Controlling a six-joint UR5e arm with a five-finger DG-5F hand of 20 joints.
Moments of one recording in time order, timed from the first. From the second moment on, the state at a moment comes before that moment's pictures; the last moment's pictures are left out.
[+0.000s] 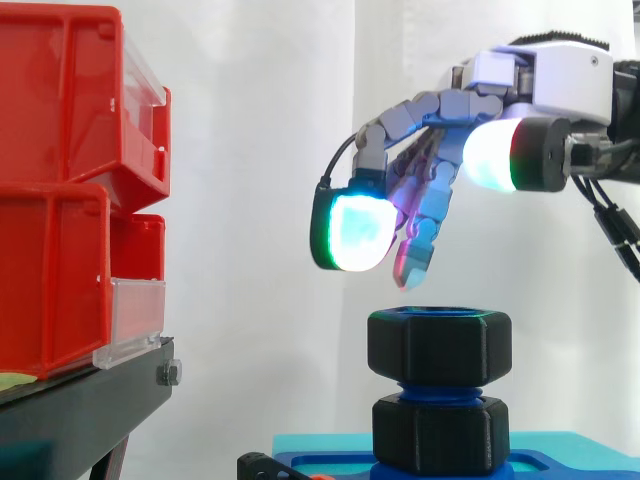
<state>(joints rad) -0.04 -2.23 -1.08 -2.87 -2.00 -1.56</state>
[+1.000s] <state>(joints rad) 0.04 -2.23 -1.20 -2.78 -1.92 -1.50</state>
